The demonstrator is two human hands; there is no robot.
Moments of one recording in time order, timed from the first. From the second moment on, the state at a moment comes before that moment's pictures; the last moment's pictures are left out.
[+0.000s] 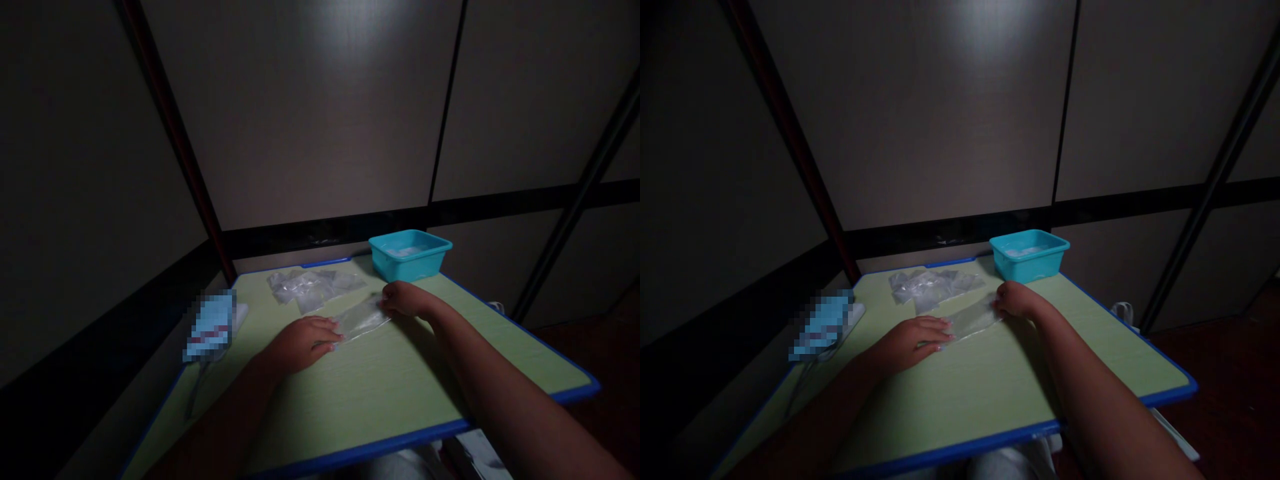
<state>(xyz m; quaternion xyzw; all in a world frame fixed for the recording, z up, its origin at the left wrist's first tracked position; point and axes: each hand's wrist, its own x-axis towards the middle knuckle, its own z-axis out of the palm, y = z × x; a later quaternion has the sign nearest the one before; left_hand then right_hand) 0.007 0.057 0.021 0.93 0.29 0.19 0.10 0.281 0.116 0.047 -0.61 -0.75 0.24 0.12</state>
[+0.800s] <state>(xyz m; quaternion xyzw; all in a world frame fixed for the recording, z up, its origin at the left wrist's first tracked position) 0.012 0.055 0.020 0.94 0.28 0.16 0.06 0.262 0.110 0.055 -0.46 -0.61 0.50 0.40</state>
